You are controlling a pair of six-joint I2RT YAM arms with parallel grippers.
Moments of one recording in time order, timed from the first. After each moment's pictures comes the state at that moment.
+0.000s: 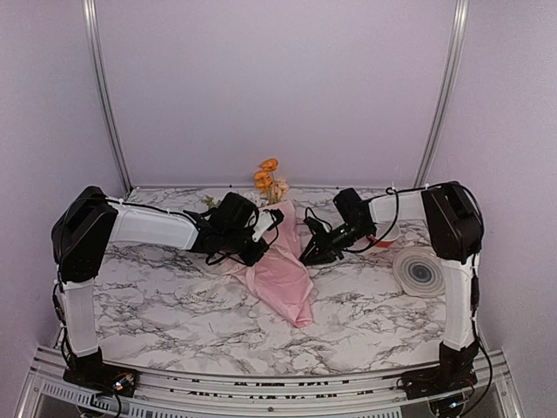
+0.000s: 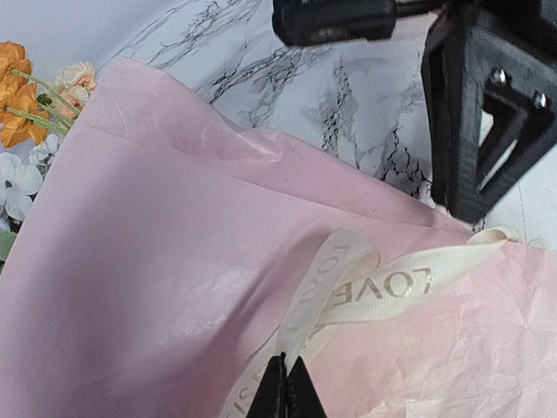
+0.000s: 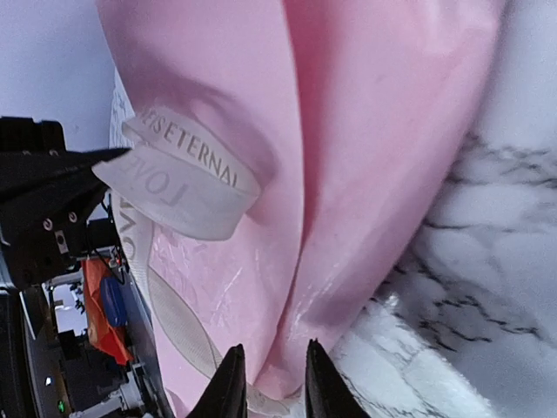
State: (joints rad) left arm -0.79 1.99 1.31 -0.07 -0.01 0.19; right arm 0.44 2.18 1.48 -0.55 -0.94 0.21
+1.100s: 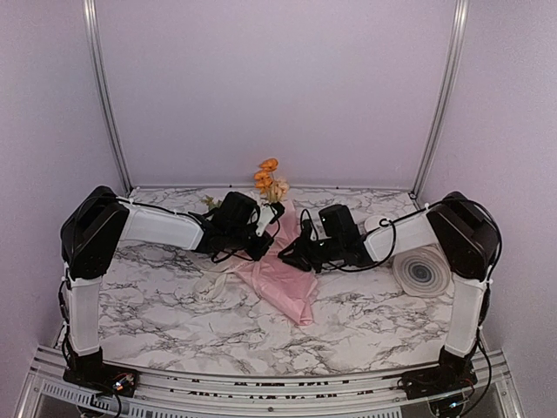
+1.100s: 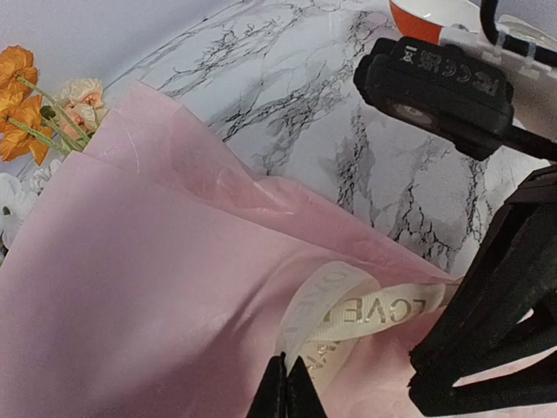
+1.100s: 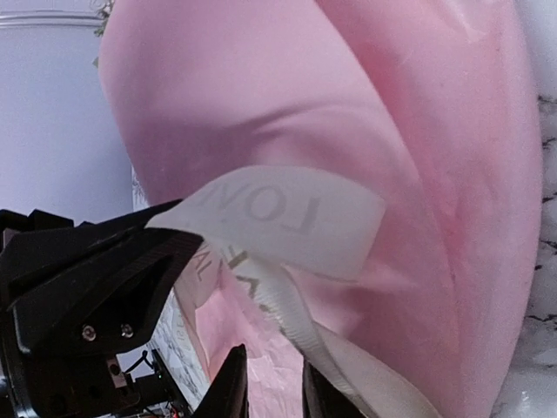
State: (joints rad) left arm -0.77 2.06 1.35 0.06 0.02 0.12; right arm 0.67 1.96 1.07 0.29 -0.46 1.04
